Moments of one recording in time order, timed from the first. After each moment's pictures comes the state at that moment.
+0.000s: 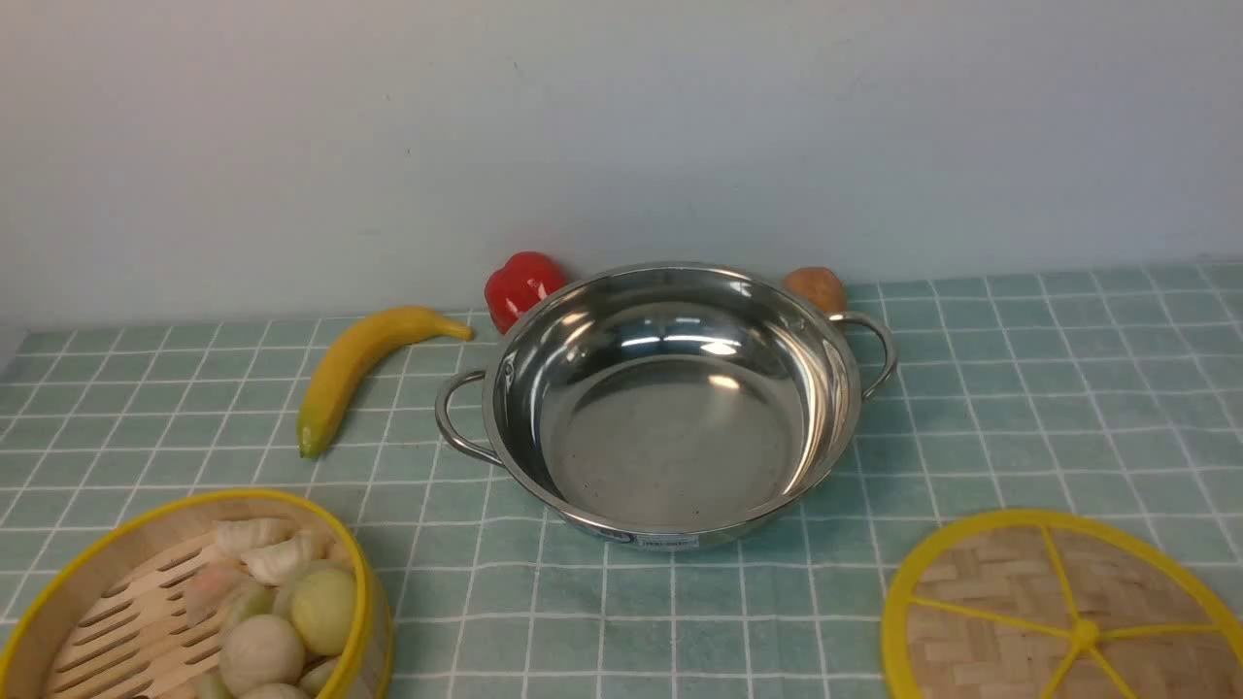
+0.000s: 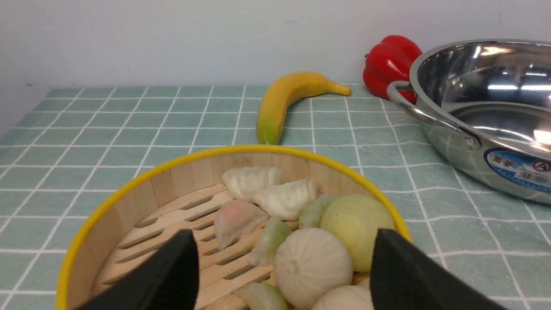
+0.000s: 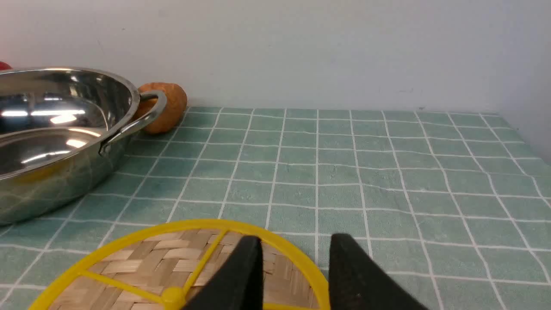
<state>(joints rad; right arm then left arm) 0.04 0.00 0.01 -0.11 0.35 0.20 0.03 0.00 0.01 -0.10 0.33 0.09</state>
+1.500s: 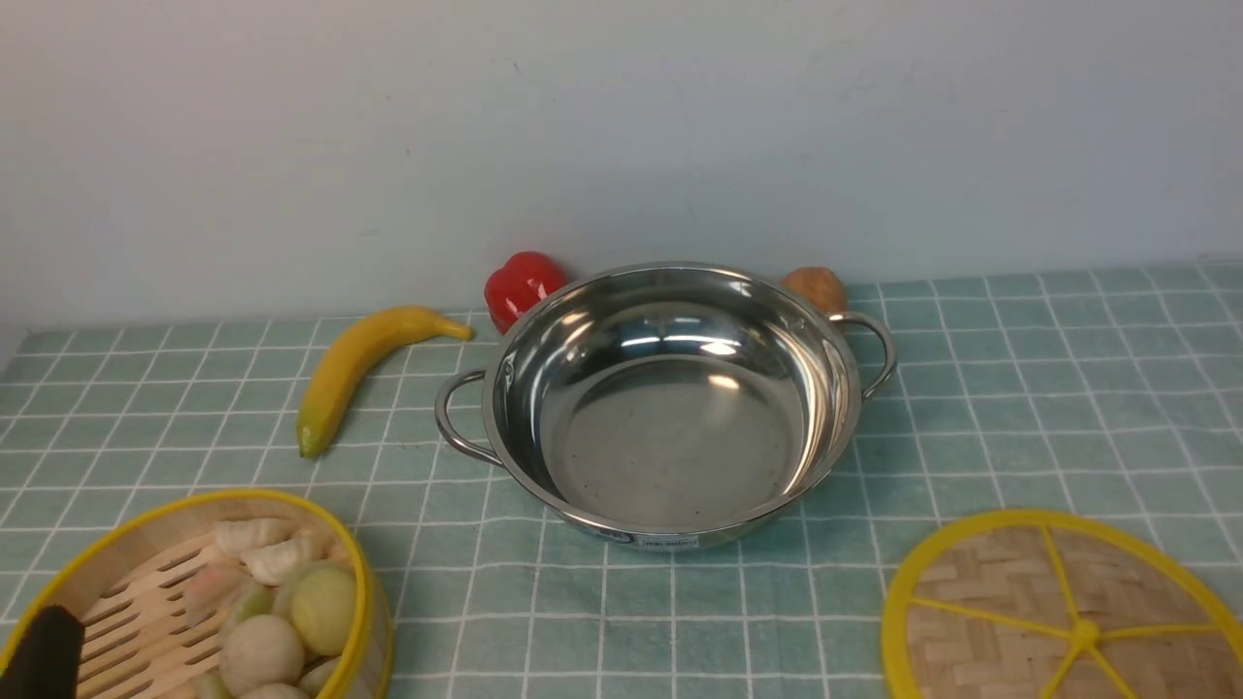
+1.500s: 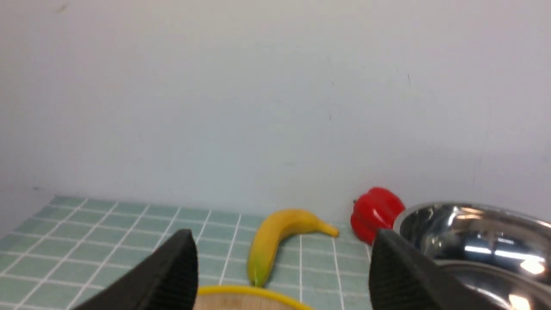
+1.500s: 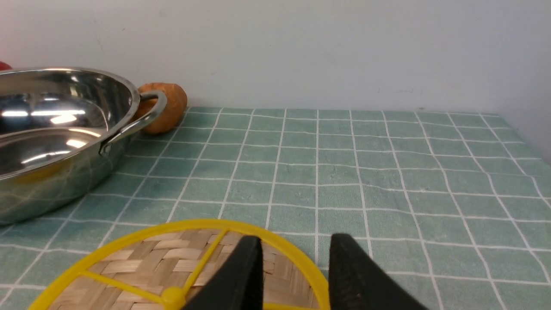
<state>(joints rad) 0.04 0.00 0.01 -0.11 0.35 0.20 0.03 0.00 0.01 -0.20 0.03 0.06</state>
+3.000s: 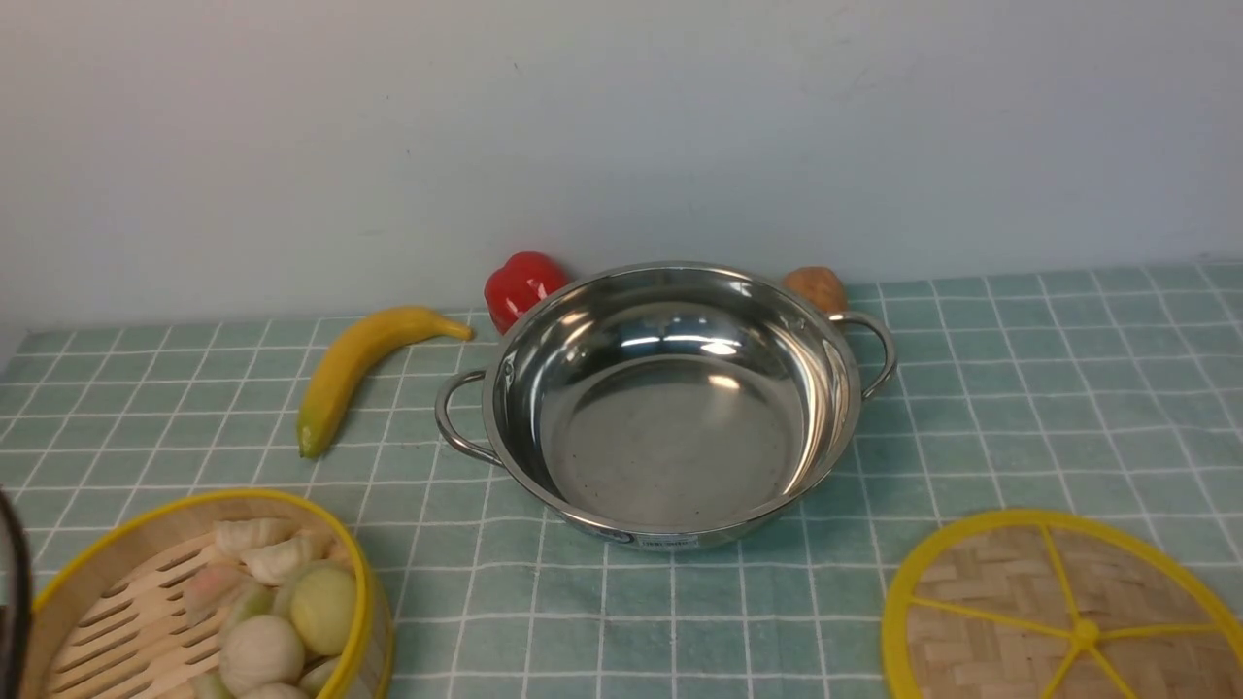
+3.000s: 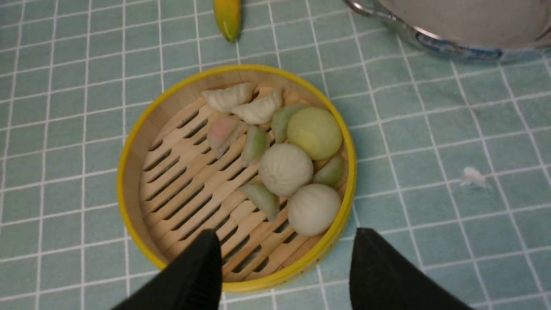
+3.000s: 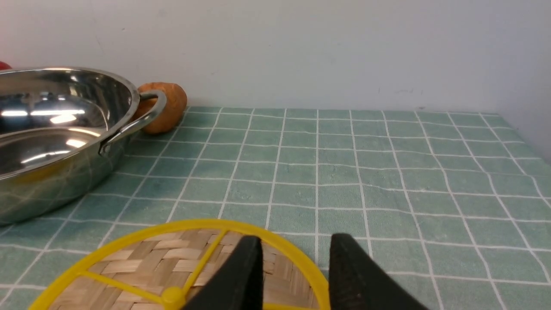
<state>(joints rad) 0.04 0.00 0.01 -0.11 0.35 0.20 0.03 0.66 -0.90 -0.07 1.21 0.27</state>
